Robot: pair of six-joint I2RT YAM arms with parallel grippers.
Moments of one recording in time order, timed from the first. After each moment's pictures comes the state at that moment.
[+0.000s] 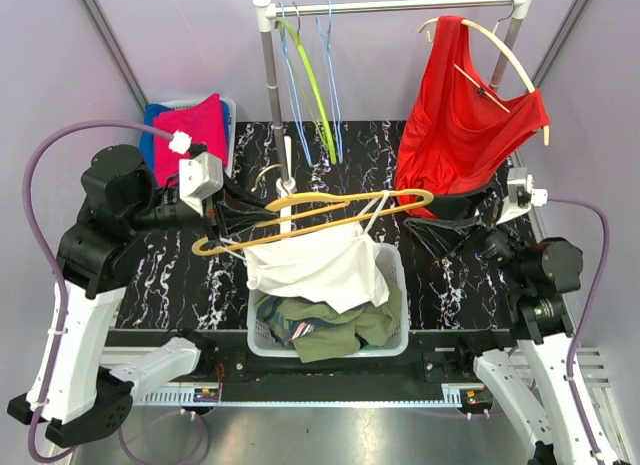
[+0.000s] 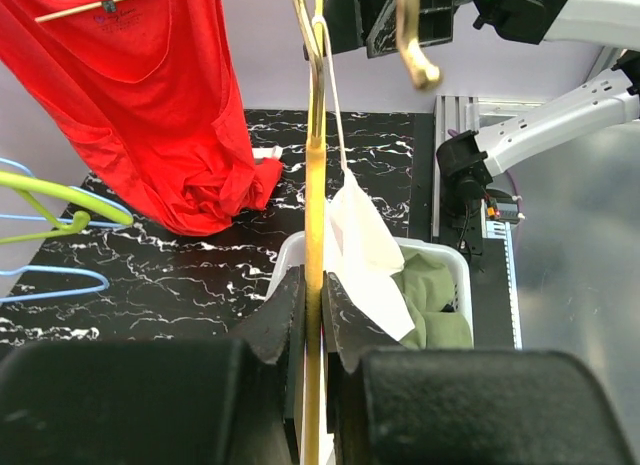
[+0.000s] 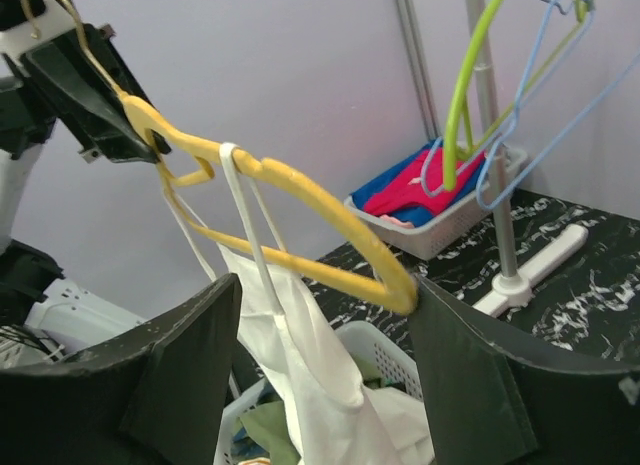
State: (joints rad) left arm -0.44 0.99 1.63 -0.80 0.96 0.23; right arm 0.22 0.53 0.80 0.17 -0.70 0.64
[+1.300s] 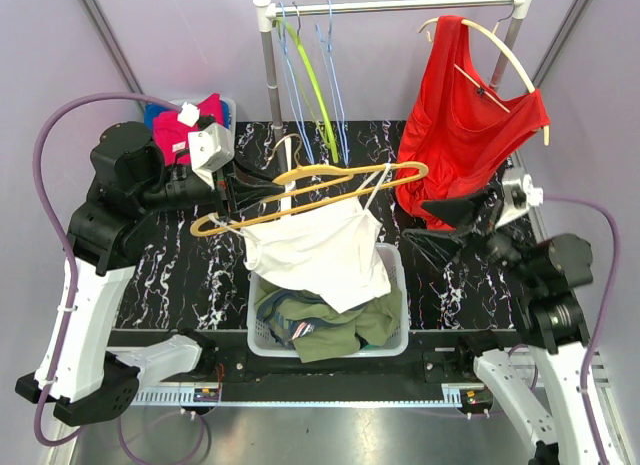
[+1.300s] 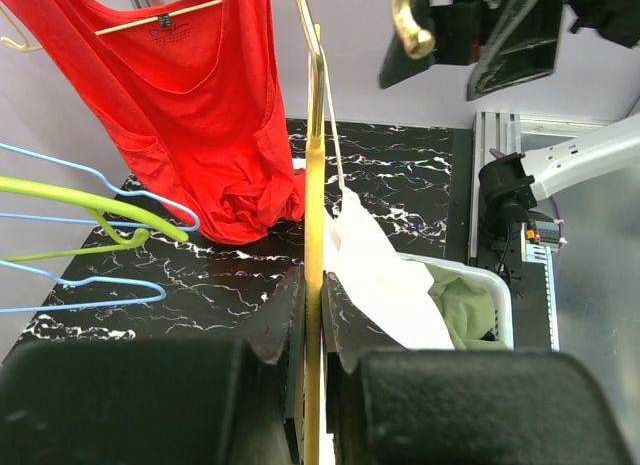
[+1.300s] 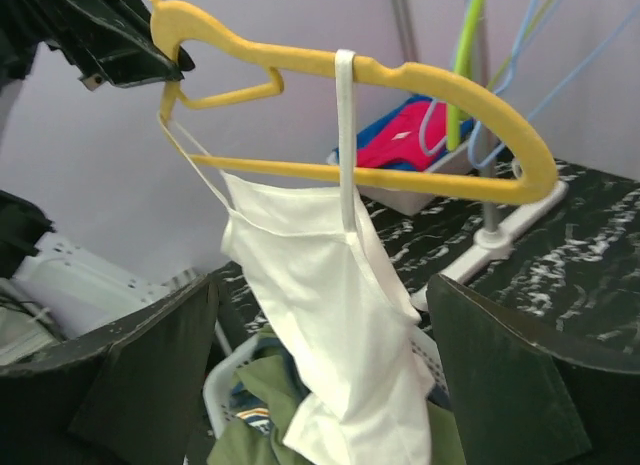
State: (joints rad) left arm -0.44 1.09 1.73 -0.75 0.89 0.21; right arm 0.23 0.50 0.94 -0.17 -0.69 0.48
